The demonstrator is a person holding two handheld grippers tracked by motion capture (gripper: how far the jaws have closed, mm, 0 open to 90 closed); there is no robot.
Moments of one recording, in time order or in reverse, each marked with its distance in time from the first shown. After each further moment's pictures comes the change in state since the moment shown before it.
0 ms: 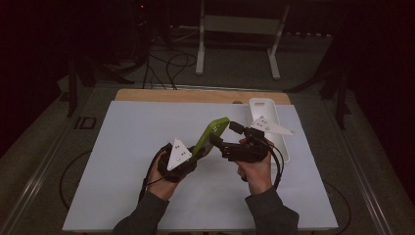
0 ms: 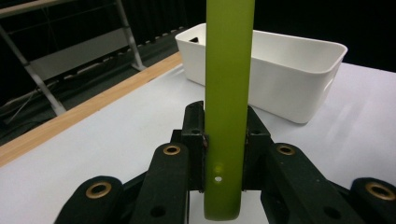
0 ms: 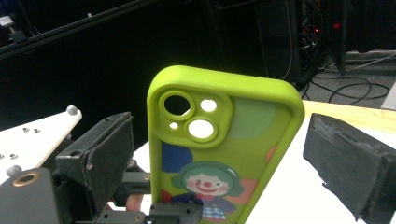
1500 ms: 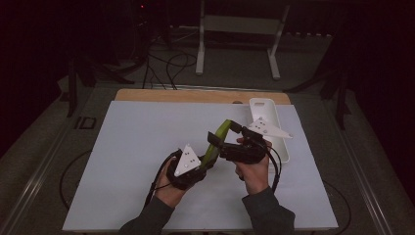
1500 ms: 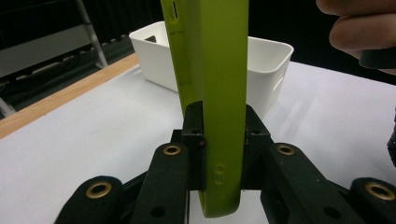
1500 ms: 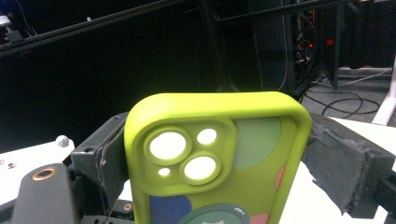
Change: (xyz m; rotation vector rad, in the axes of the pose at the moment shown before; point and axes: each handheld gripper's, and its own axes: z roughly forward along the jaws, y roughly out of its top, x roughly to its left) left arm -0.021 0.000 0.006 -0.001 -0.137 -0.017; right arm 0.003 -0.004 0.003 -0.040 -0.017 -0.049
